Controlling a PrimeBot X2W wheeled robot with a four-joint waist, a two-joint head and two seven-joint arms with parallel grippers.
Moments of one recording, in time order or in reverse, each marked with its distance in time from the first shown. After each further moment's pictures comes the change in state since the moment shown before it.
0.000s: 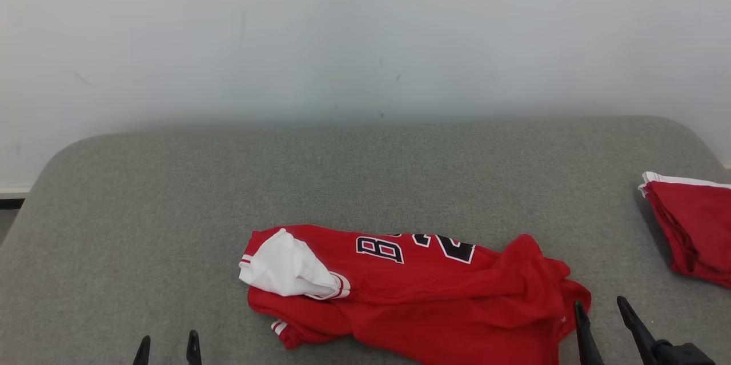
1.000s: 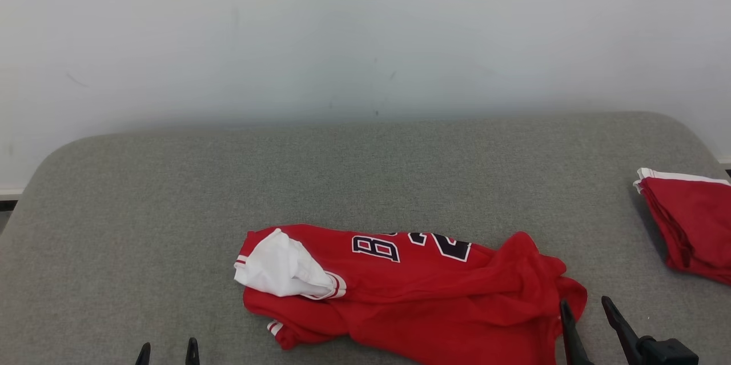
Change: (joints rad) left arm -0.006 -0.028 0.060 0.054 0.039 -0.061 0.000; right arm -0.030 0.022 0.023 0.056 0.012 0.000 0.002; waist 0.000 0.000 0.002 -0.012
